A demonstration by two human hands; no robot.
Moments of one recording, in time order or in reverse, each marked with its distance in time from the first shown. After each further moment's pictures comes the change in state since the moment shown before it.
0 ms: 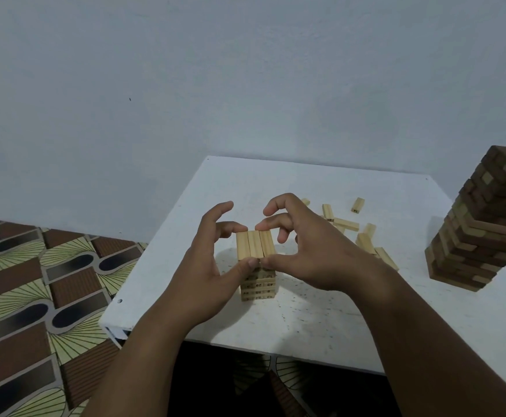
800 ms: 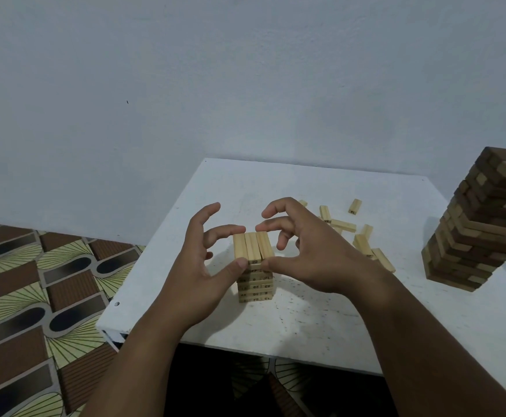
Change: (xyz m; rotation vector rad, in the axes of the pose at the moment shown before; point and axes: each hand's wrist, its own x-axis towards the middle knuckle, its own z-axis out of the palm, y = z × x) left_hand -0.003 -0.001 -0.004 -0.086 0.018 -0.001; right_hand -0.001 0.009 0.002 0.033 0.024 -0.001
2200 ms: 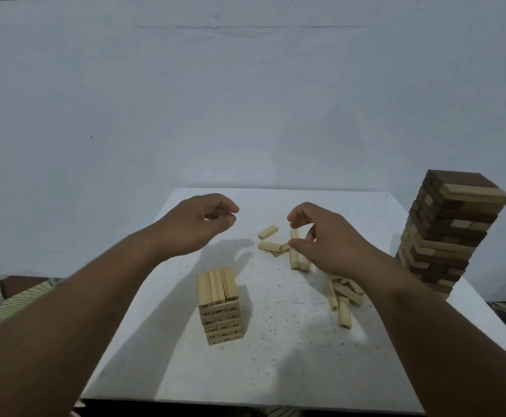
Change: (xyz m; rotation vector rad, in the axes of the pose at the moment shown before) left_hand 0.134 0.046 -0.005 0.257 -0.321 -0.011; right_hand 0.015 0.051 -0.071 -0.107 0.228 0.165
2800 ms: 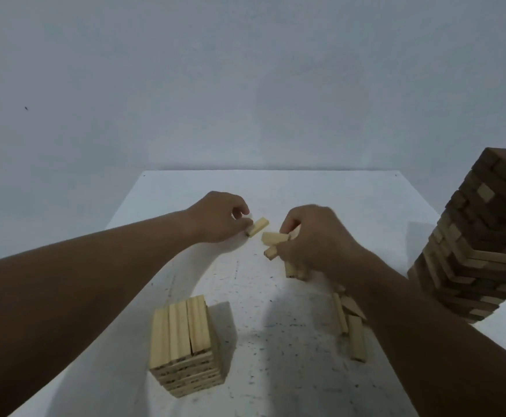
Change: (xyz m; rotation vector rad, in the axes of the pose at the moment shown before) left_hand 0.136 -0.050 0.073 0.459 -0.140 0.076; right_hand 0.067 0.043 0.037 -0.067 0.003 0.266
